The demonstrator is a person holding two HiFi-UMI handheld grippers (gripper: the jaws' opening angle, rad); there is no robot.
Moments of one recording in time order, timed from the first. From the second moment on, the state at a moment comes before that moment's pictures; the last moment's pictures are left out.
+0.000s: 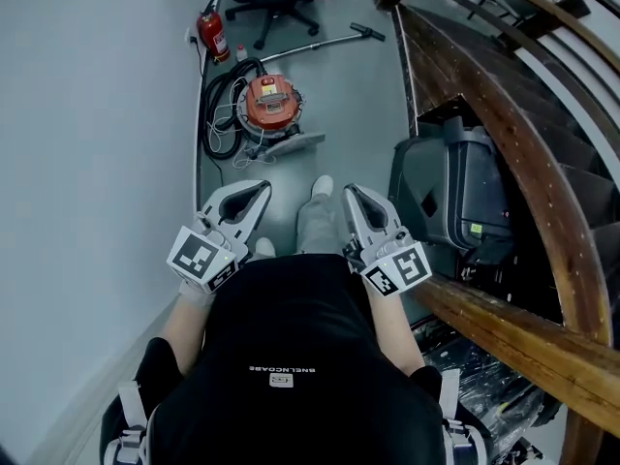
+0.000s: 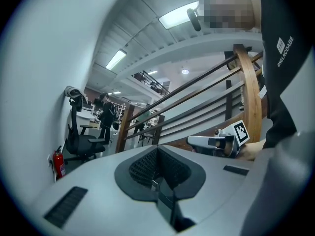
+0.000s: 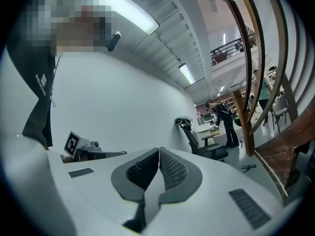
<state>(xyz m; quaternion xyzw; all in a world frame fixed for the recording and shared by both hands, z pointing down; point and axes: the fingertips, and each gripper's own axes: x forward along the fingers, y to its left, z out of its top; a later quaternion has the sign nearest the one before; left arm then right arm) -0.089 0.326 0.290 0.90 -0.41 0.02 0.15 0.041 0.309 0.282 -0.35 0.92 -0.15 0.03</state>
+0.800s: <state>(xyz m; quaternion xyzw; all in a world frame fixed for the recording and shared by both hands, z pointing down) -0.036 0.067 0.329 0.83 -0.53 0.08 0.17 0.109 0.049 0.301 -0.24 0.95 -0.19 0.01</state>
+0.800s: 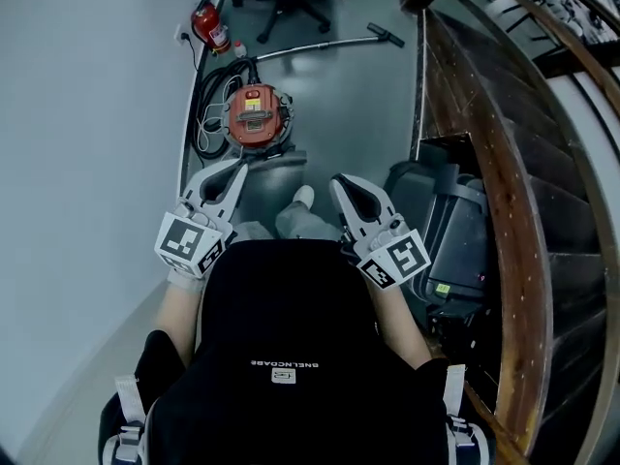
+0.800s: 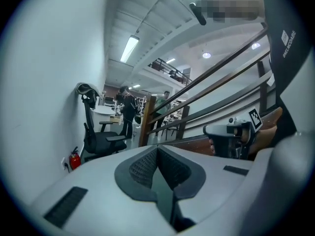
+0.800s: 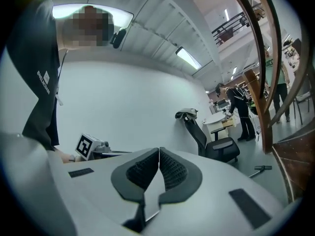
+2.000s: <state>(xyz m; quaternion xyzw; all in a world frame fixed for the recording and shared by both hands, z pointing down) -0.149 -0.126 0.603 0.78 -0.45 0.35 0.27 0.031 -0.038 0.392 -0.27 0.91 -0.29 -0.11</state>
